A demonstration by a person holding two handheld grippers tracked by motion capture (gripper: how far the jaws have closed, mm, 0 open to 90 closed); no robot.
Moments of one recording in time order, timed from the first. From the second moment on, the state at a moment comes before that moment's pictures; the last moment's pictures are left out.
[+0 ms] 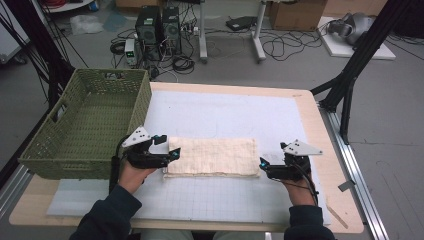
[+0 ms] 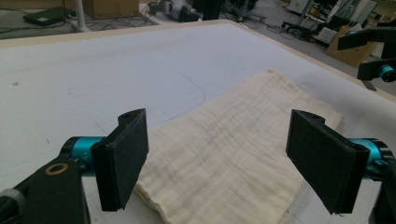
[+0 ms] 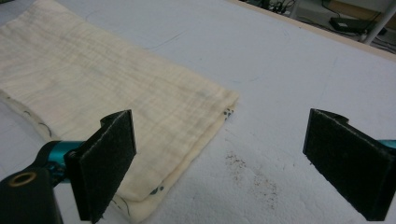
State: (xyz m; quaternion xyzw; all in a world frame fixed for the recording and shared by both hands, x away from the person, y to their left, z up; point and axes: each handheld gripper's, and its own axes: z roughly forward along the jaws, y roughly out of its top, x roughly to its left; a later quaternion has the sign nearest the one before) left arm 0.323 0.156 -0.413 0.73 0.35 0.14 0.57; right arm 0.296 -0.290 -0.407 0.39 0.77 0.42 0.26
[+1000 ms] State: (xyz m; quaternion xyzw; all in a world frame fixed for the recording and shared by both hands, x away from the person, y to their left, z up) left arm 0.330 0.157 -0.410 0.73 0.36 0.14 0.56; right arm 0.297 -0.295 -0.410 0.39 0.77 0.43 0.26
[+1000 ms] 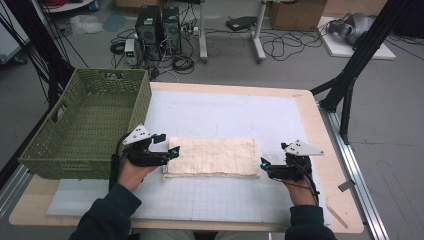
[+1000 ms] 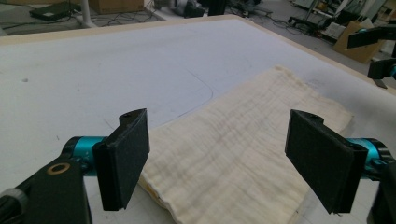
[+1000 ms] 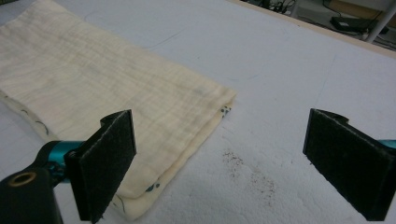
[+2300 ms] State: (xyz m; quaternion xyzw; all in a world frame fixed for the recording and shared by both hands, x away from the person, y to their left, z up) left arm 0.401 0.131 -0.436 0.78 0.44 0.16 0.42; right arm 0.301 -0.289 -0.416 0.39 0.78 0.42 0.24
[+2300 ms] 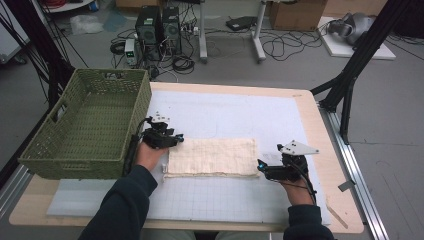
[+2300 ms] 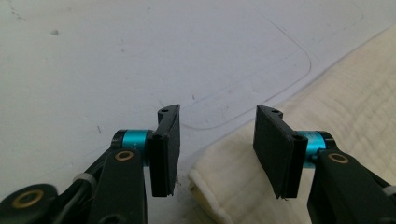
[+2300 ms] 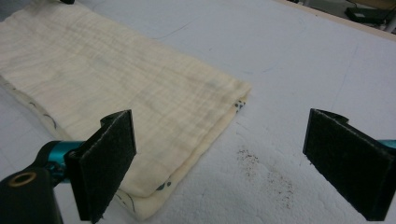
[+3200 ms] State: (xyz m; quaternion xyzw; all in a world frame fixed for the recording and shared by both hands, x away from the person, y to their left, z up) left arm 0.393 0.131 -0.441 0.80 0.41 0.16 0.42; right arm 0.341 -0.287 -0.413 0.41 0.78 0.42 0.20
